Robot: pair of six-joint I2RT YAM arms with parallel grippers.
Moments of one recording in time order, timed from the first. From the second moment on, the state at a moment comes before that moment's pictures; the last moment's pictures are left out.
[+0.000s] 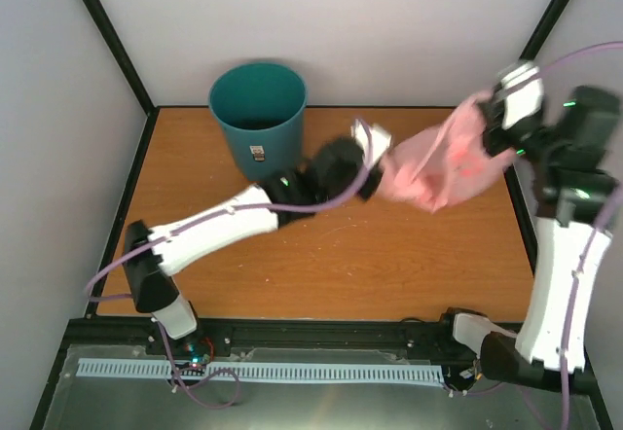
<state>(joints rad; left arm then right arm) -1.05 1.65 1.39 -0.36 -0.28 -0.10 -0.18 1.12 1.47 -0.85 -0.57 -0.45</state>
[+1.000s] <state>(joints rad) -1.05 1.50 0.97 -0.06 -0.18 -0.23 -0.18 0.77 0.72 -0.69 -0.48 -0.65</state>
